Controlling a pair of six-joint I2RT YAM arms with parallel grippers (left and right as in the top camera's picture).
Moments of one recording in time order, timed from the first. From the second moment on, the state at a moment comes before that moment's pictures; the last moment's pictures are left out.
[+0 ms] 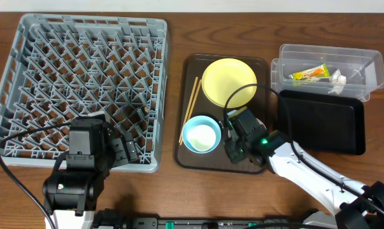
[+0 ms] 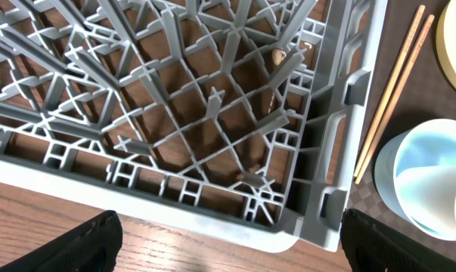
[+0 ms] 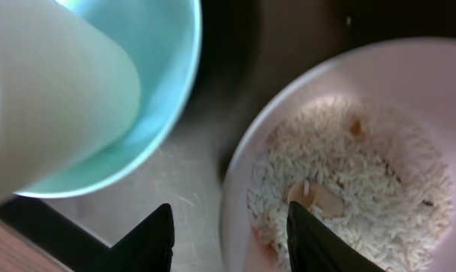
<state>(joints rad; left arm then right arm) -0.05 0.80 0.83 -1.02 -0.03 -0.30 0.63 1.46 0.73 -0.46 -0.04 0.17</state>
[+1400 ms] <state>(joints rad) -0.05 0.80 0.83 -1.02 -0.03 -0.30 0.63 1.52 0.76 -0.43 0.00 0.22</state>
